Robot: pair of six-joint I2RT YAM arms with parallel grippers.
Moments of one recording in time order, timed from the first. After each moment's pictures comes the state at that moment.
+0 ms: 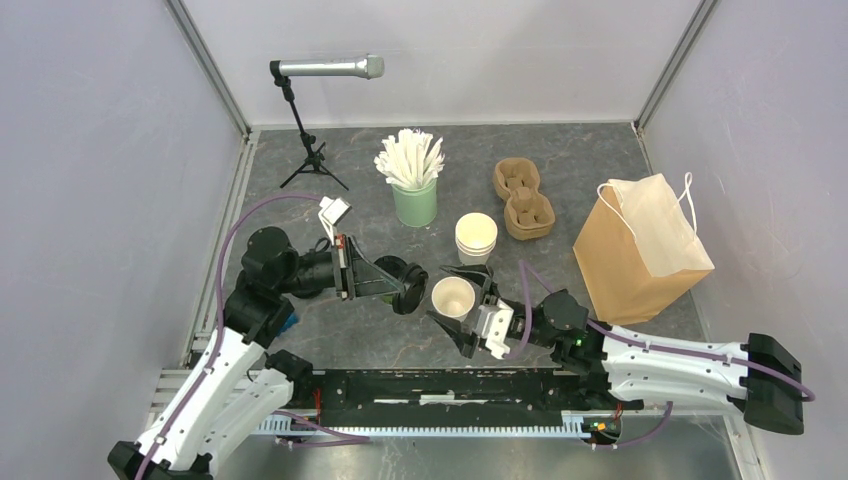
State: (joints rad) left arm -0.43 0.66 0.71 -0.10 0.98 -1.00; right arm 1.22 0.84 0.39 0.62 -0.09 -0.61
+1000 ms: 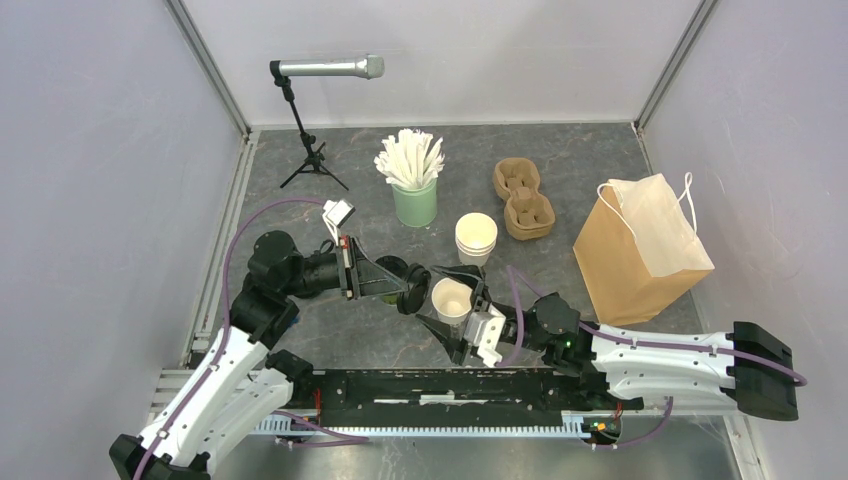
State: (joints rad) left arm -0.46 0.66 0.65 -0.02 0.93 -1.07; right arm 1.28 0.93 0.40 0.74 -0.04 -0.65
